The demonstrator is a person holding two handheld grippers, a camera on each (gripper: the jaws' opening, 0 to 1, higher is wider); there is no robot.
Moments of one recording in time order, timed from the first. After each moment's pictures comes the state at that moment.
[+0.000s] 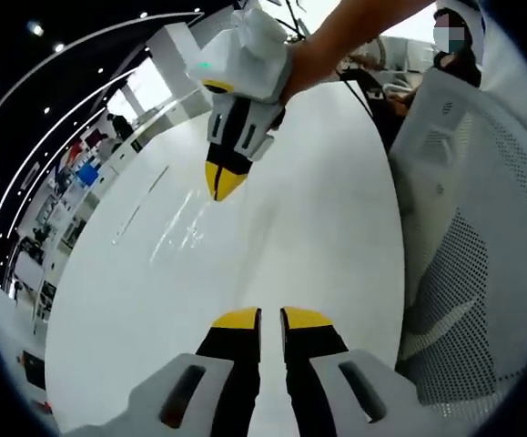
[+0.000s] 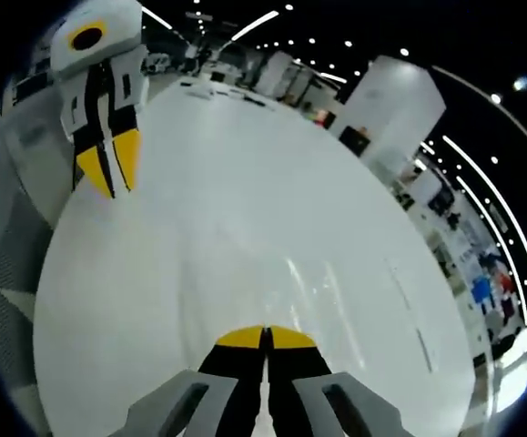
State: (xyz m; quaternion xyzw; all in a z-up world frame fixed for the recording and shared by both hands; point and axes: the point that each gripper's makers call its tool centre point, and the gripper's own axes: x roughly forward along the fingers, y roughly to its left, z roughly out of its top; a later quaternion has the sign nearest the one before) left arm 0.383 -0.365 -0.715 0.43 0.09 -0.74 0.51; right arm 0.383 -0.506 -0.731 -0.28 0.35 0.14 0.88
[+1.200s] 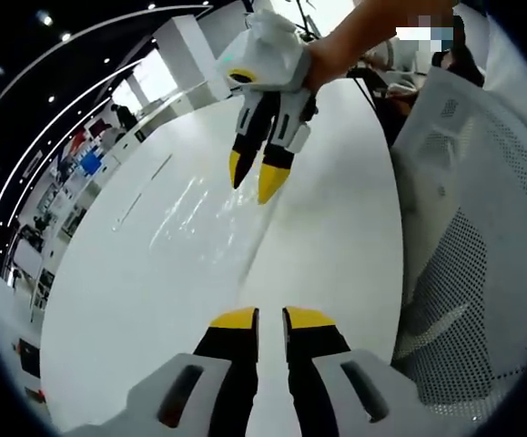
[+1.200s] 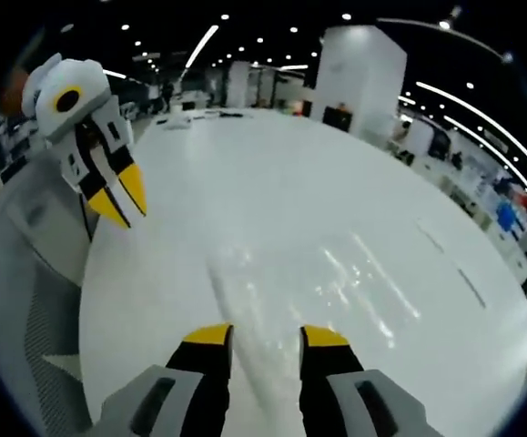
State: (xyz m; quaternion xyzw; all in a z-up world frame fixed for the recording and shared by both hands) left arm 0.388 -0.356 -0.720 0.42 0.11 -0.73 0.53; right arm 0.358 -0.486 -0.743 -0.11 0.36 0.14 0.92
